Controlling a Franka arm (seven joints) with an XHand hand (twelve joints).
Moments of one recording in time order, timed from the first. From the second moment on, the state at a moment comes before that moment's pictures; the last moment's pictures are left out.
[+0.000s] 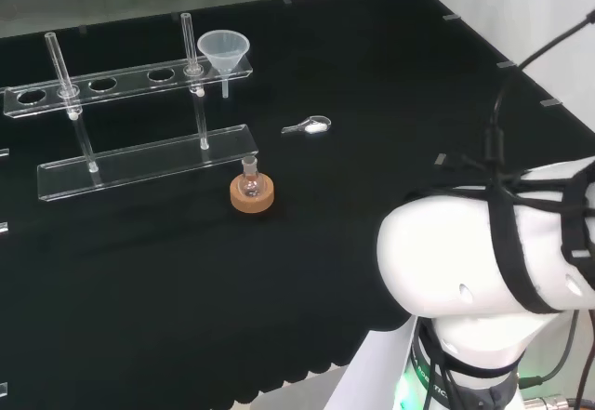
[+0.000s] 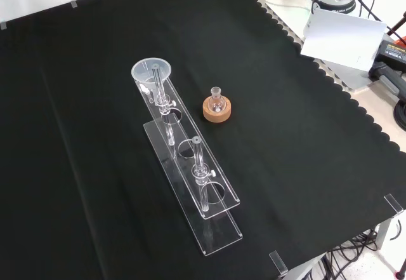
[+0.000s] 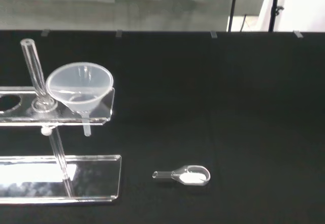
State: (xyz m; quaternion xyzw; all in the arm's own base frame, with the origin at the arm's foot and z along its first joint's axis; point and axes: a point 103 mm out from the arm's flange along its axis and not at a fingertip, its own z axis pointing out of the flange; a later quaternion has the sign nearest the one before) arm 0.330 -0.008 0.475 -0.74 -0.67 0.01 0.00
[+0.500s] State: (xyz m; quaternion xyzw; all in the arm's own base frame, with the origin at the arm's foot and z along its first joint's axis) arm 0.380 -0.008 0.455 -0.74 -0.67 0.07 0.00
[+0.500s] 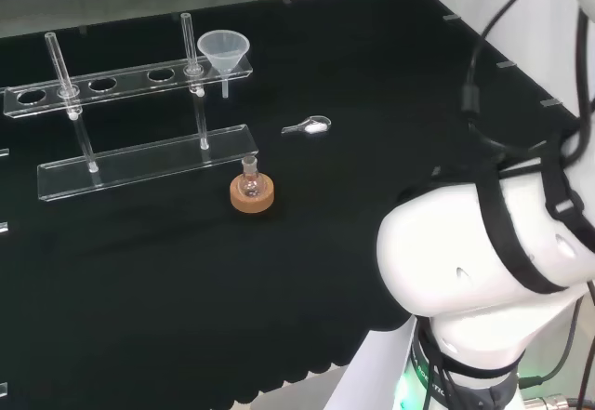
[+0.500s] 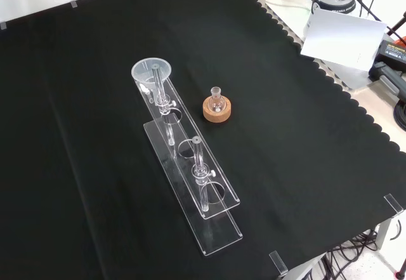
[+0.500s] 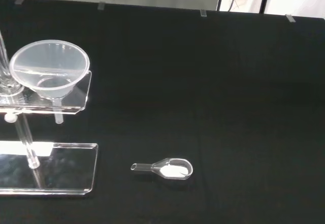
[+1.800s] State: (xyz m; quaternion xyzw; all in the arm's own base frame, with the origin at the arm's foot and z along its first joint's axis) arm 0.486 0.058 0.355 -0.73 -0.67 0.16 0.04
